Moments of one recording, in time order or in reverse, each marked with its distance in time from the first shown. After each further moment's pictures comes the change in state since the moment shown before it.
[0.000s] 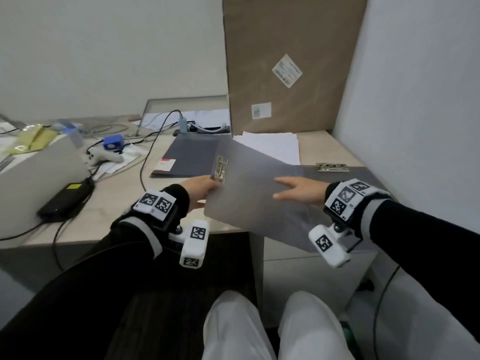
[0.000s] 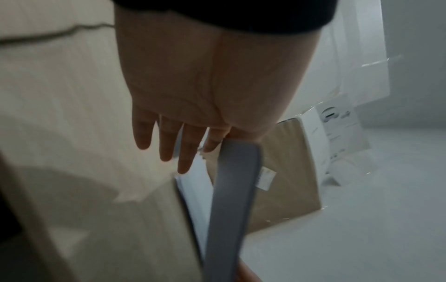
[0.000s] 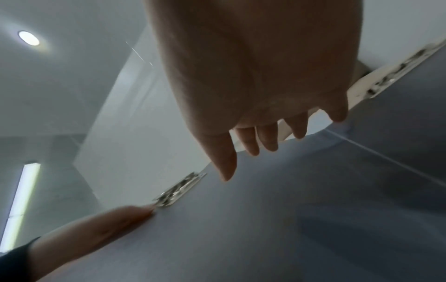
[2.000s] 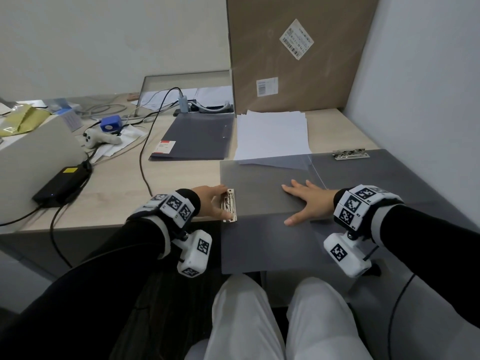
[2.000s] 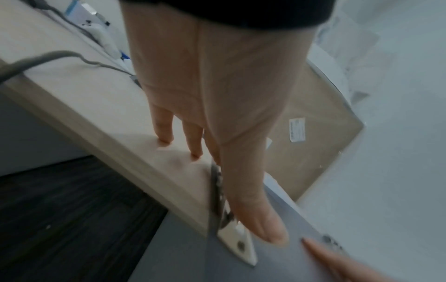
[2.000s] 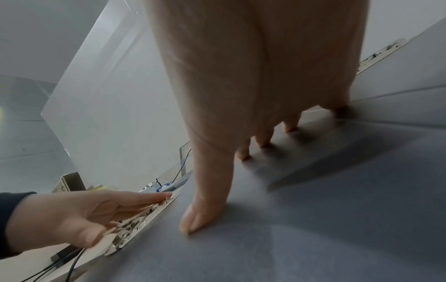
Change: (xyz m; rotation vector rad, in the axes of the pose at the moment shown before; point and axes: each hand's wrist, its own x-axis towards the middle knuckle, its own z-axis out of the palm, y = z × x) left_hand 0.012 -0.036 0.011 1.089 -0.115 0.012; right_hand 0.021 0.055 0.034 -0.373 -0.202 0.080
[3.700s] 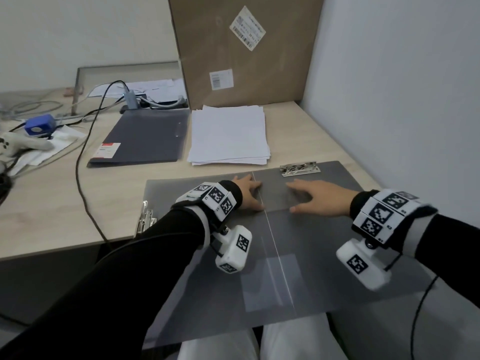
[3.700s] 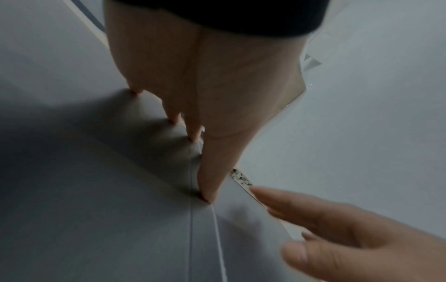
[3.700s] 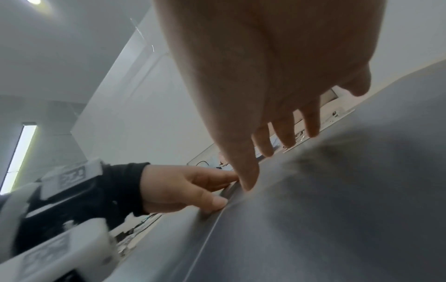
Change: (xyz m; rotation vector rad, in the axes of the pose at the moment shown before) left_hand 0.067 0.149 0.015 -0.002 -0.049 0.198; right_hand -0.044 0.075 -0.009 0.010 0.190 0.078
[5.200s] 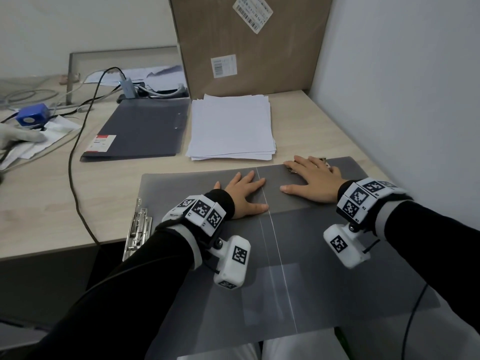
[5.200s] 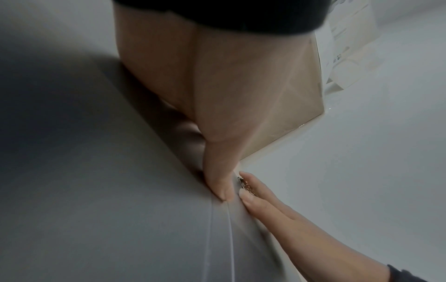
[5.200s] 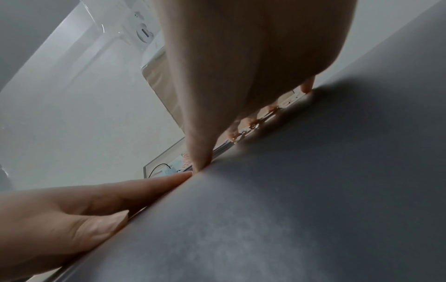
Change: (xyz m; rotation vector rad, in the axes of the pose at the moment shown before) left_hand 0.007 -0.021 0.015 0.014 0.016 0.063; right_hand 0.058 0.010 0.008 0.011 0.119 0.092
